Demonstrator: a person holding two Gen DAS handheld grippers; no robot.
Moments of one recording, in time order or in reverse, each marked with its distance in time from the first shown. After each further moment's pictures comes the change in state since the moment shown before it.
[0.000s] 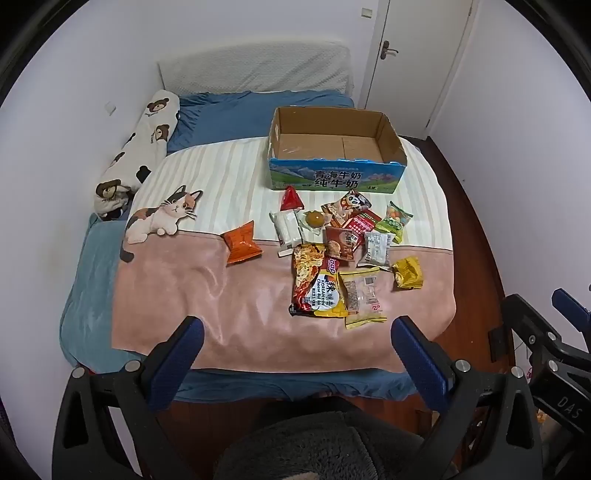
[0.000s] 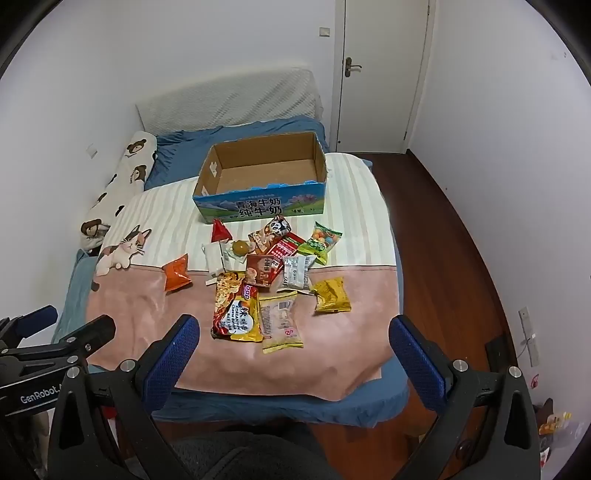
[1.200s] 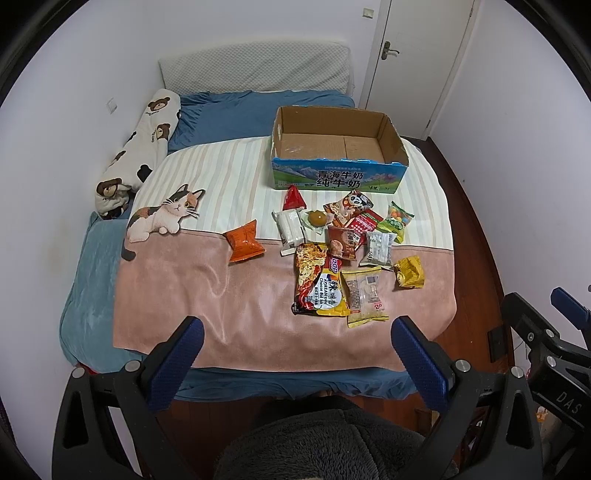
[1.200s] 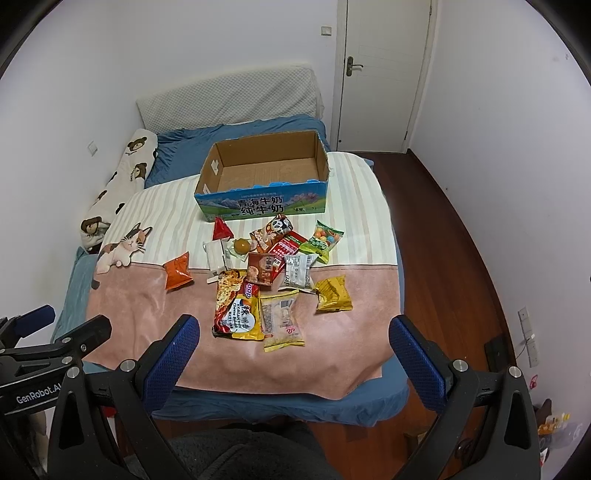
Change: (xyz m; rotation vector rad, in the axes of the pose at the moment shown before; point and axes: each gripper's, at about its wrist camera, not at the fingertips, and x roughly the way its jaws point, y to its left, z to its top) left arm -0.004 0.000 -0.003 0.004 -0.005 0.003; right arm 0.000 0.004 -0.002 -0.001 0.007 0.000
